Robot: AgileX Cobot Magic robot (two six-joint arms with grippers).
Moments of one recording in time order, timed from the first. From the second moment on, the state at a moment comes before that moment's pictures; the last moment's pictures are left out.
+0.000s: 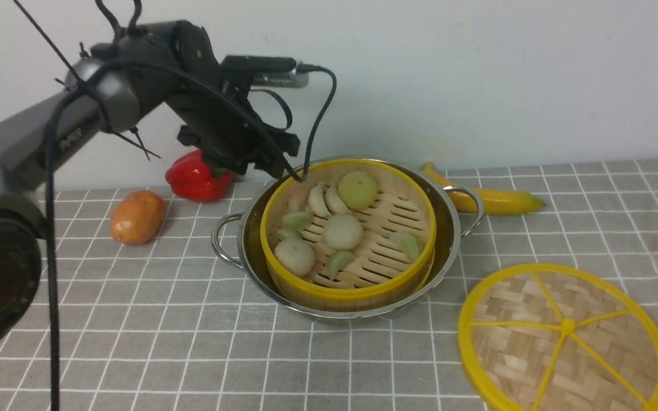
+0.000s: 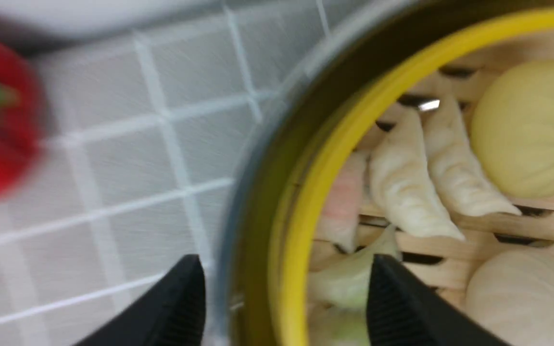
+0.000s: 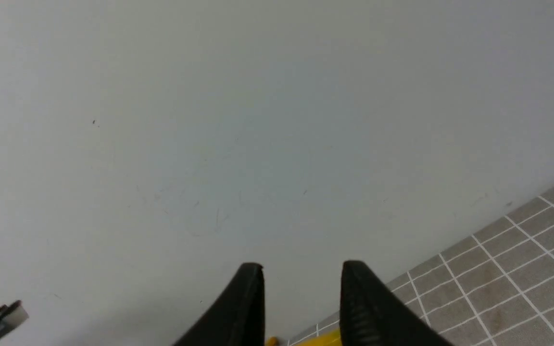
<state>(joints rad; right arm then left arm) -0.04 0.00 0.01 0.31 0.00 0.39 -0.23 2.14 -1.94 -0.09 0.97 0.08</state>
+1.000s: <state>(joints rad) -0.04 0.35 -0.61 0.09 0.06 0.38 -0.23 1.30 -1.93 0.01 1.21 0.17</state>
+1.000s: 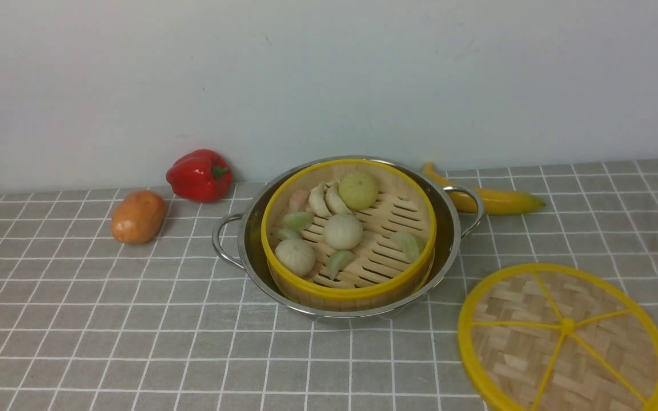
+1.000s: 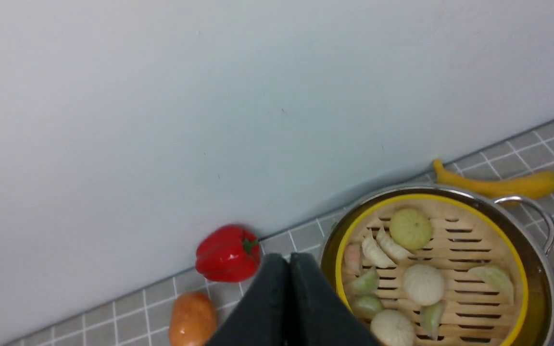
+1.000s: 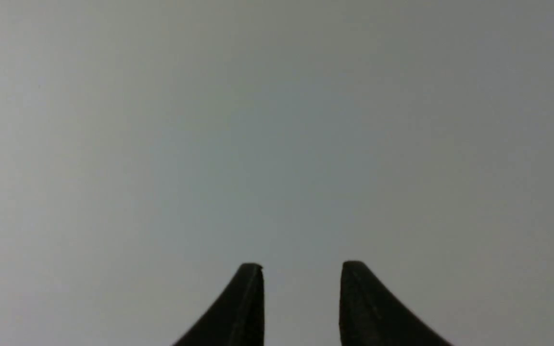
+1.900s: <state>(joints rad) 0.10 1.59 -1.25 0.35 1.20 -0.12 -0.23 0.24 -0.60 -0.01 0.79 0.20</state>
